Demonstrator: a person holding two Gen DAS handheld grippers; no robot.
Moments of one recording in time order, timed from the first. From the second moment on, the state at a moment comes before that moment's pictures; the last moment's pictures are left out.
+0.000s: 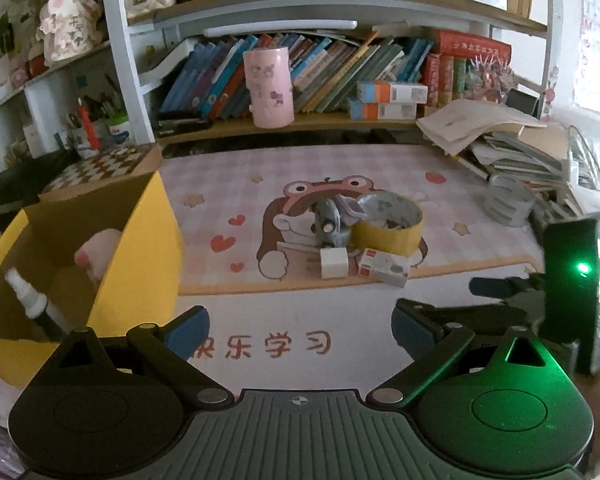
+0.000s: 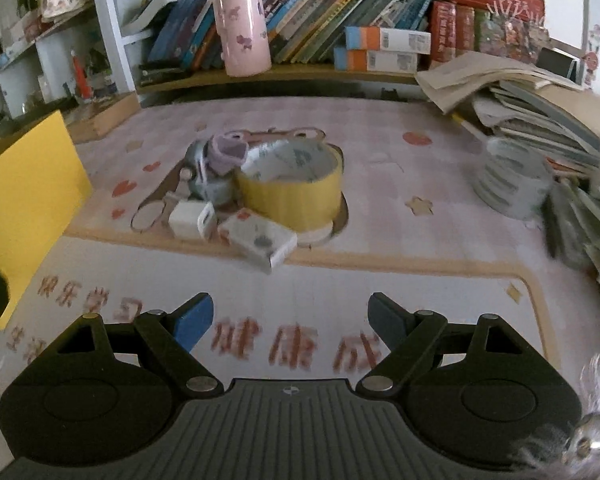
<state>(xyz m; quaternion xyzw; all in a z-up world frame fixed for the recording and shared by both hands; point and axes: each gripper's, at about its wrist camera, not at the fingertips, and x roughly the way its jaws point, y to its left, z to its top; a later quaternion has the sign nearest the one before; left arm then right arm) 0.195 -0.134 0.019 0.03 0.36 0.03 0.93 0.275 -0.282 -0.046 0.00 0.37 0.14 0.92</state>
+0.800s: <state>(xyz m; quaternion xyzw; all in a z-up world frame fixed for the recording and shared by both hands) 0.227 -0.125 0.003 0.03 0.38 0.04 0.92 0.305 -0.257 -0.058 -0.04 0.34 0.18 0.92</state>
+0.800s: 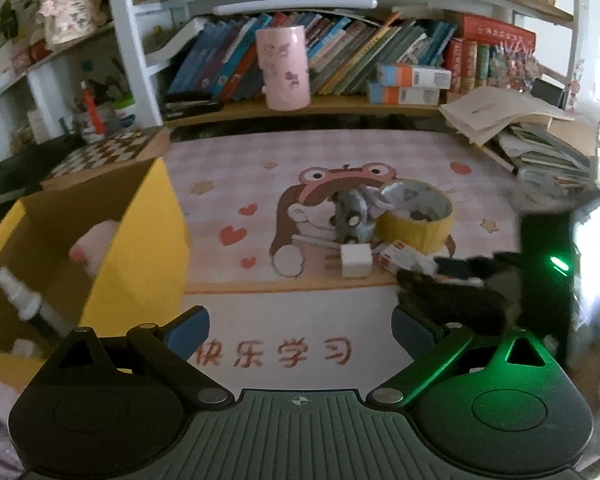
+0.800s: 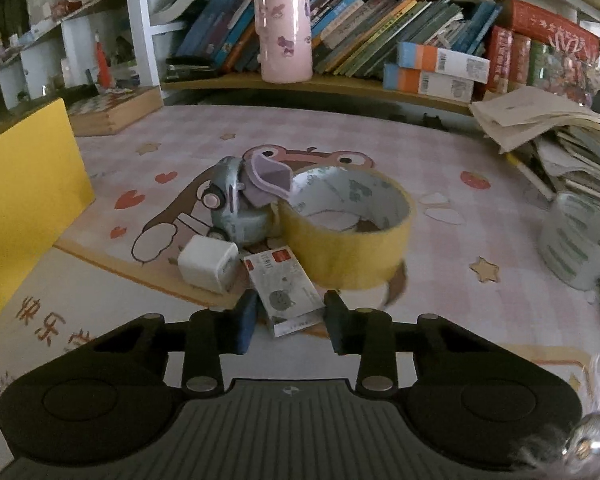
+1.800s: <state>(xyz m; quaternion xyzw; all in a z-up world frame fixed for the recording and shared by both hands) 0.333 -0.151 -0.072 0.04 0.40 0.01 0.91 0.266 -0.336 -0.055 -0.05 0.38 0.12 0.92</state>
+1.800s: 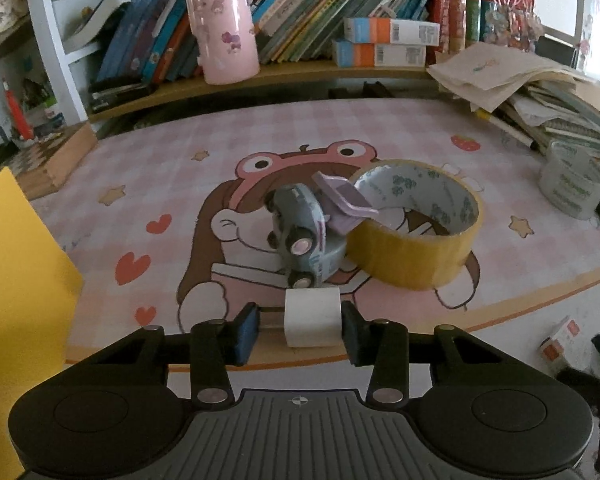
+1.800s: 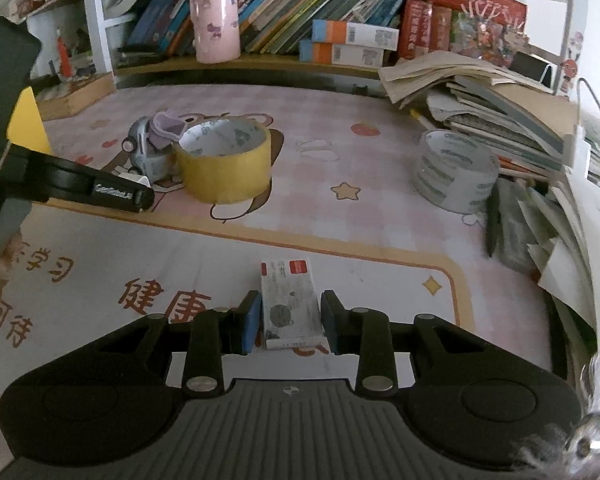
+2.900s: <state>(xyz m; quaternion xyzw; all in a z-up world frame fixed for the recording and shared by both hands) 0.204 -0.113 0.027 -0.08 0.32 -0.02 0.94 0.208 -0.327 0.025 0.02 0.33 0.18 0.93</state>
